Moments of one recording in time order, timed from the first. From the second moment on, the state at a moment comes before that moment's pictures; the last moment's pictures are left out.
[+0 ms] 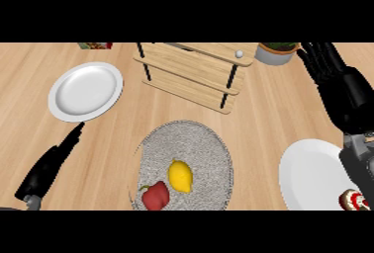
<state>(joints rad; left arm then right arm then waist) 0.01 0.55 -0.24 -1.43 0.05 0.06 0.16 -0.41 -0.52 0.18 -1.63 -0.36 -0.17 0.12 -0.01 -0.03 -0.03</state>
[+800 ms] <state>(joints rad) -0.02 0.33 -0.08 -1.36 0.28 0.11 0.22 -0.30 -0.62 0.43 -1.76 0.12 -0.23 0.31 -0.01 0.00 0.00</state>
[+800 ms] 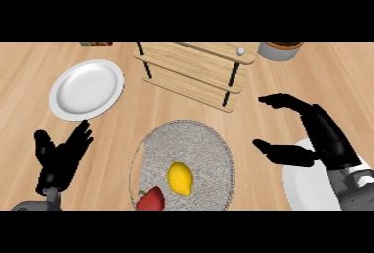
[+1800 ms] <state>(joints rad) -0.05 0.29 -0.07 -1.35 0.26 0.10 0.26 -0.61 -0.36 0.77 -2.00 0.29 0.07 1.08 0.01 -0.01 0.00</state>
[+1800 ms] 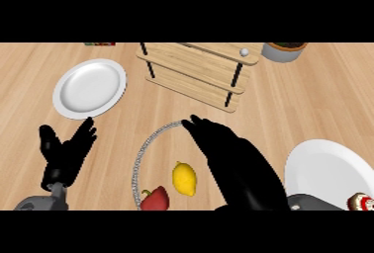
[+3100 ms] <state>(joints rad) -0.05 0.27 -0.05 -1.35 0.24 0.09 0.27 -0.66 -0.03 0.94 -1.53 0.60 0.11 1.19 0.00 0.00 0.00</state>
